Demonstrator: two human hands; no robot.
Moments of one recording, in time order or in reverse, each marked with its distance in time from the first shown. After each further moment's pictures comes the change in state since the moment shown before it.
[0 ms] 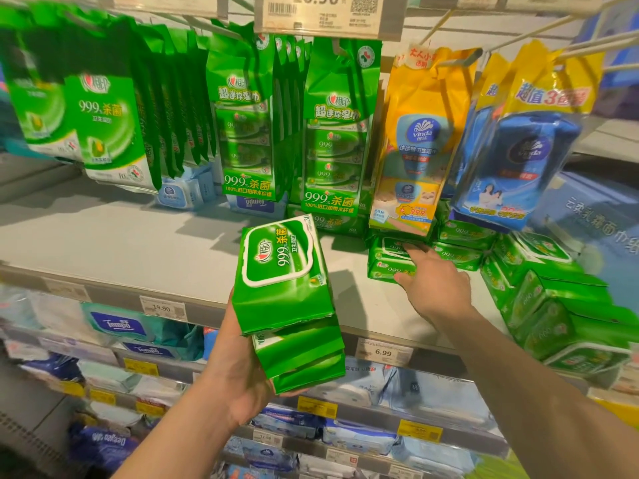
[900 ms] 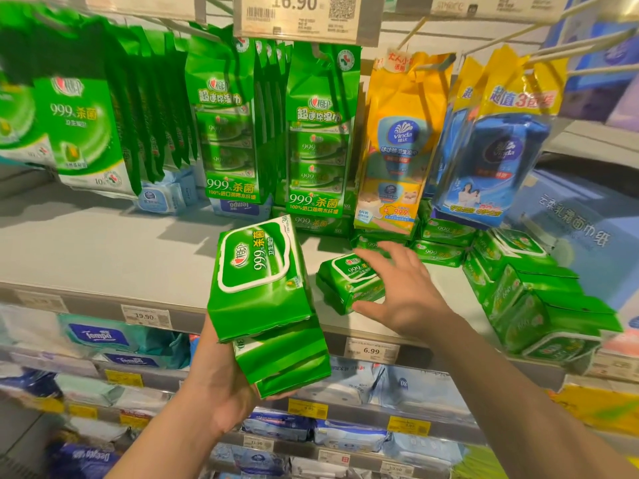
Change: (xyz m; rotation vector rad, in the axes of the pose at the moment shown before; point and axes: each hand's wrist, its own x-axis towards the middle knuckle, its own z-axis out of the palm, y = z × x) left_hand -0.006 0.004 -0.001 -0.018 -0.008 -0.008; right_hand -0.036 -0.017 -0.012 0.080 0.014 -0.364
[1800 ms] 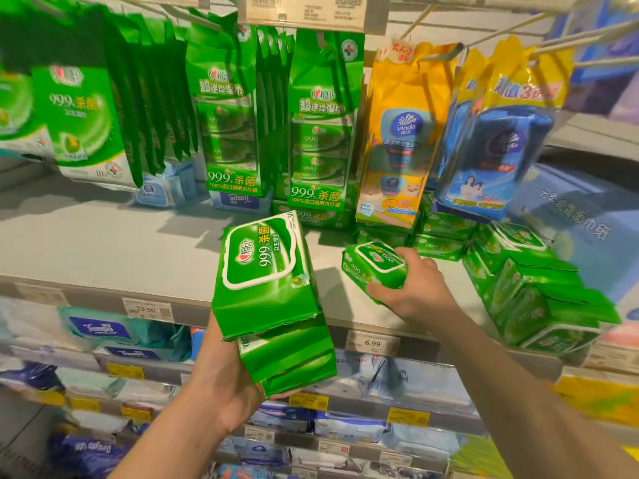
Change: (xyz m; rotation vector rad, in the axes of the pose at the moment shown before) left_hand -0.002 -0.005 0.001 -0.014 0.005 0.036; right_hand -0.006 0.013 0.007 0.298 0.017 0.400
